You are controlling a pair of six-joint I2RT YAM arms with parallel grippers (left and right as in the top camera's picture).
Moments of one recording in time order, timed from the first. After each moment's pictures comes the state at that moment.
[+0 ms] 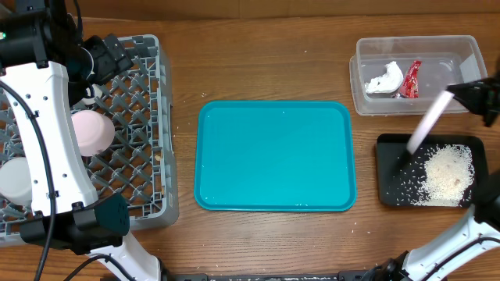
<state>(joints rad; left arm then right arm) 0.20 1.90 2.33 -1.62 0.07 -0.41 -0.66 2.10 1.99 -1.64 -1.04 0.08</state>
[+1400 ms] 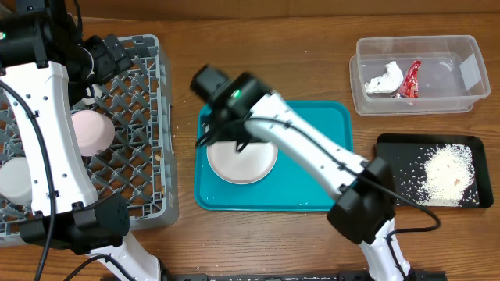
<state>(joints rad) 0.20 1.90 2.33 -1.62 0.07 -0.41 0.79 2.18 2.18 -1.41 0.02 0.72</state>
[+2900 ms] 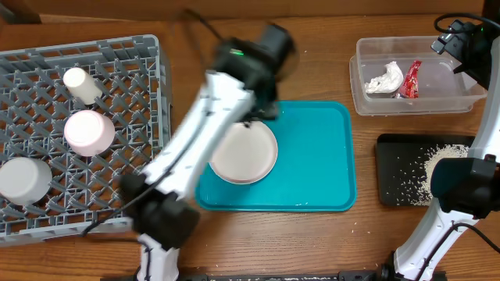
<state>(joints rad) -0.62 2.06 2.11 -1.49 -0.12 -0.67 -0.25 2.12 2.47 -1.60 0.16 0.51</state>
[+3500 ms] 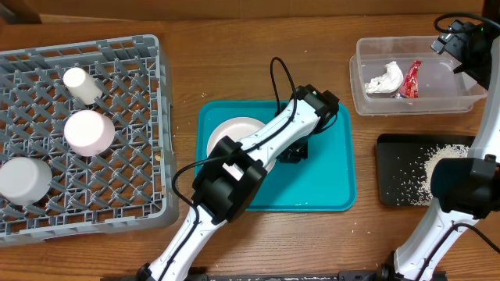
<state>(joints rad) -0.78 2.46 2.09 -1.47 -0.17 -0.74 -0.25 2.12 2.47 -1.60 0.16 0.51</state>
